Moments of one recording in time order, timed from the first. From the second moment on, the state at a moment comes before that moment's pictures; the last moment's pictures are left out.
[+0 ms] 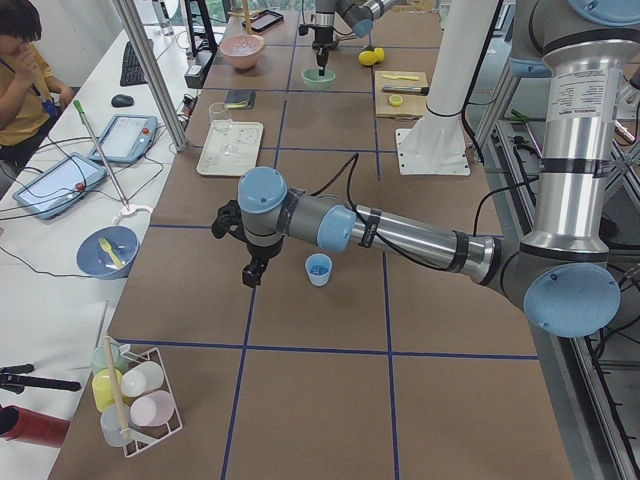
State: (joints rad) left arm -1.50 -1.58 -1.79 -1.67 -2.47 0.10; right arm 0.62 -1.18 1.89 -1.20 2.04 1.55
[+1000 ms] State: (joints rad) left arm -1.30 -1.60 -1.78 -2.05 -2.32 -0.15; right arm 0.36 -0.76 1.53 -1.36 1.72 1.79
